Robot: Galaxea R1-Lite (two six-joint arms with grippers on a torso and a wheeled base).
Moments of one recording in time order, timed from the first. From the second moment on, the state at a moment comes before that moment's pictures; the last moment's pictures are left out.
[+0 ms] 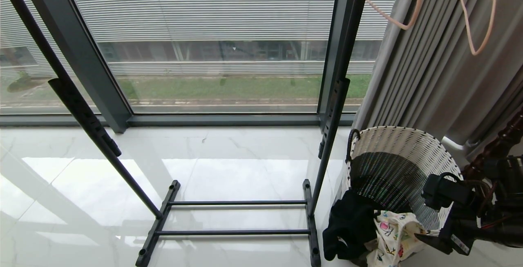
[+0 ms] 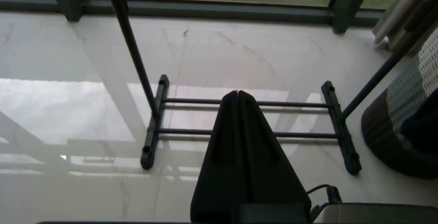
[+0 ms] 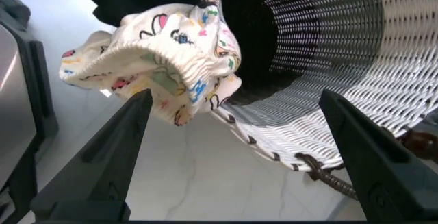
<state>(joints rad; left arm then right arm) -0.09 0.09 0.00 0.00 0.06 0.00 0.17 1.53 -0.46 -0.28 0.13 -0.73</state>
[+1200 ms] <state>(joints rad) -0.09 0.09 0.00 0.00 0.06 0.00 0.17 1.79 -0.48 -0.55 0.07 -0.70</state>
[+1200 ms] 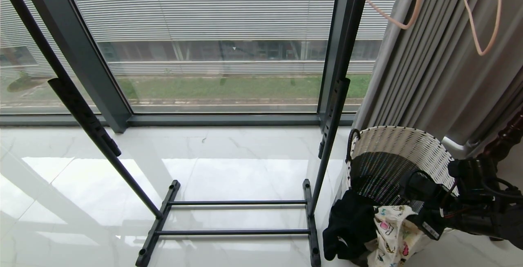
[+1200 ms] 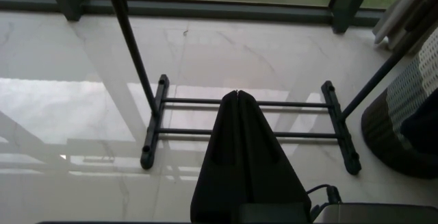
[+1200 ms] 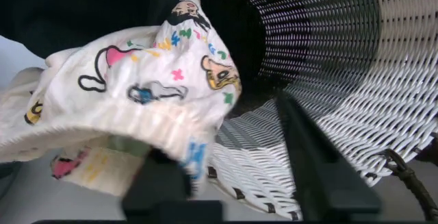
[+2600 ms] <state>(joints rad) -0.09 0.09 0.00 0.00 0.06 0.03 0.41 1.05 -0.87 0.43 0.15 -0.58</state>
